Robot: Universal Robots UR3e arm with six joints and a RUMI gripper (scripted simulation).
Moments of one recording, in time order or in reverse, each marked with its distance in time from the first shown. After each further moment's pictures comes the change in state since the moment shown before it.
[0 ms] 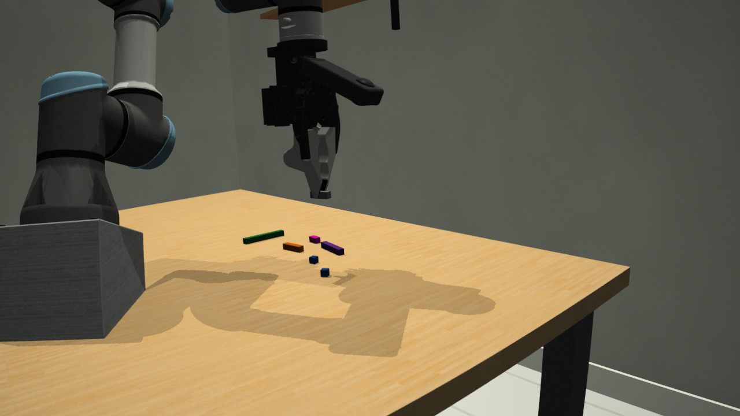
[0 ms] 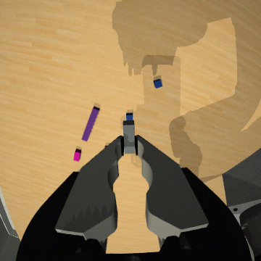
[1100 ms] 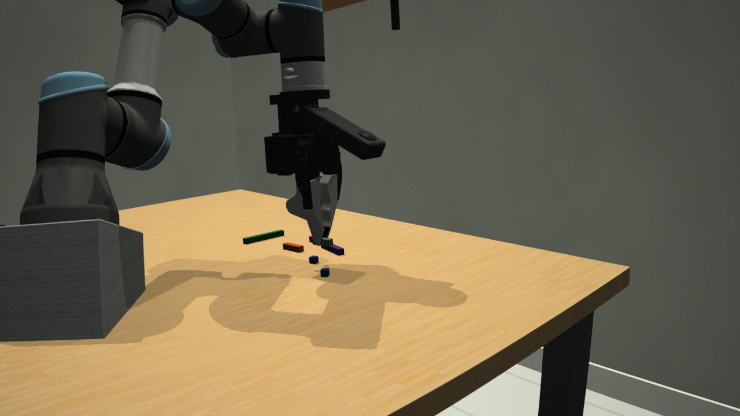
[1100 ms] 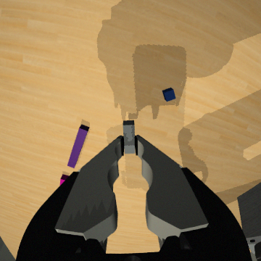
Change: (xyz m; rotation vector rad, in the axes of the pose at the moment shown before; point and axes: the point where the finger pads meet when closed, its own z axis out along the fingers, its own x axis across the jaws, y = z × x) arm 0.001 0.001 0.070 -0.006 0.002 -0.001
